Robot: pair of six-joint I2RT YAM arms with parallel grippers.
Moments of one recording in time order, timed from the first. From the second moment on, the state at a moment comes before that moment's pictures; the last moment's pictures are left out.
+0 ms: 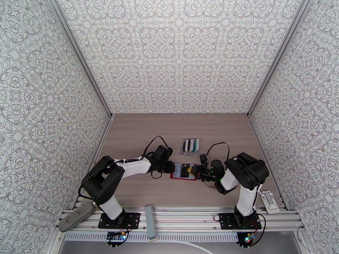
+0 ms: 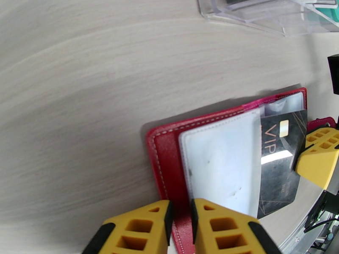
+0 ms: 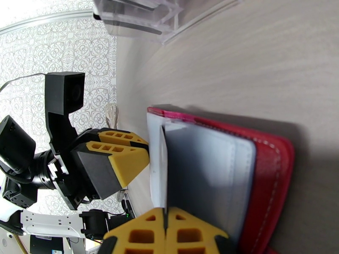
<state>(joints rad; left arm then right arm) -0.66 1.71 0.83 -0.18 0.26 -0.55 0.46 1.89 0.28 1.19 -0.68 1.21</state>
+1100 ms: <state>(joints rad) -0.66 1.71 0.83 -0.15 0.26 -0.57 0.52 1.84 0.37 0.98 -0.66 1.16</state>
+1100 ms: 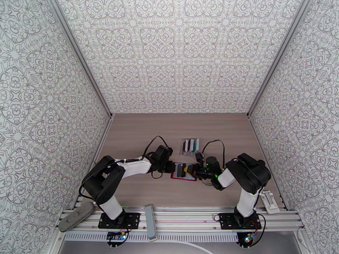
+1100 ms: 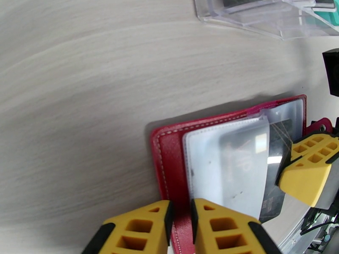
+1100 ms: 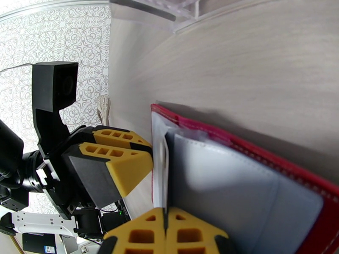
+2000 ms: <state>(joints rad) -0.66 1.72 0.83 -0.14 0.26 -0.58 0.54 1.54 0.51 0.30 -0.53 0.91</state>
